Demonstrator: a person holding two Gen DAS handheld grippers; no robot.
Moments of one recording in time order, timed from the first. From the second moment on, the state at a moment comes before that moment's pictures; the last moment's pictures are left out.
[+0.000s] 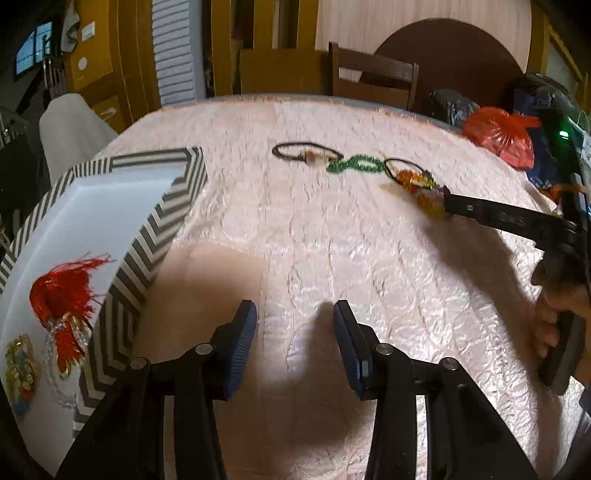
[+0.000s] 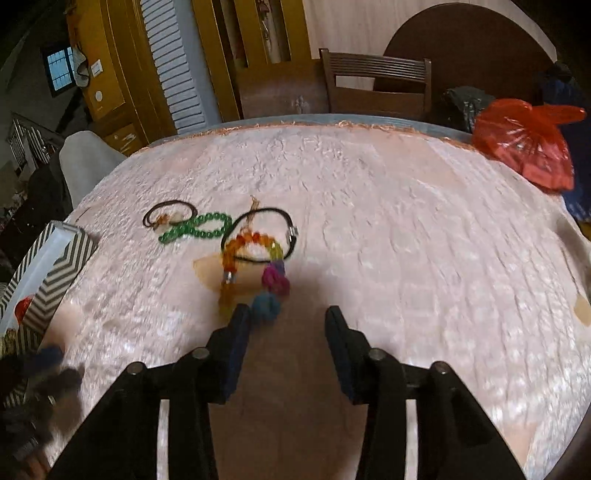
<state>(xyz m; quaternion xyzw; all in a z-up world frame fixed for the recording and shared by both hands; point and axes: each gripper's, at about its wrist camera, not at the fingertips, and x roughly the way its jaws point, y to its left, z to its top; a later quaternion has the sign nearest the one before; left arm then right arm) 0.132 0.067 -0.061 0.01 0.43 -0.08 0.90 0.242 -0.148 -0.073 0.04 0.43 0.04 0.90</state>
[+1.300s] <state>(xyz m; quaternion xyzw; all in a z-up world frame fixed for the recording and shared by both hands) 0.290 -0.021 -0.047 0.11 0.43 -0.19 0.88 0.172 -0.189 -0.067 0.01 0.50 0.03 0.86</state>
